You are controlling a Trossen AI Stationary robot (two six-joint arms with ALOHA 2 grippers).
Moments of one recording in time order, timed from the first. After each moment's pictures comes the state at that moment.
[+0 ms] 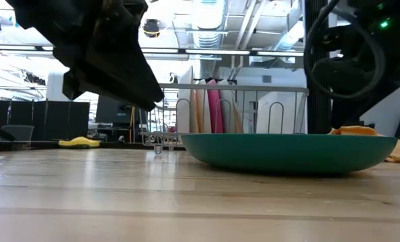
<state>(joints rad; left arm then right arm) -0.57 1.74 0.98 -0.10 -0.68 -1.06 0.55 1.79 1.13 -1.19 0.60 1.57</state>
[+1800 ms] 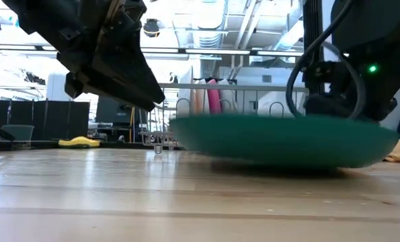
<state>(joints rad) -0.57 1.74 0.98 -0.12 -0.76 -1.03 0.51 1.79 0.93 -0.77 0.65 1.38</state>
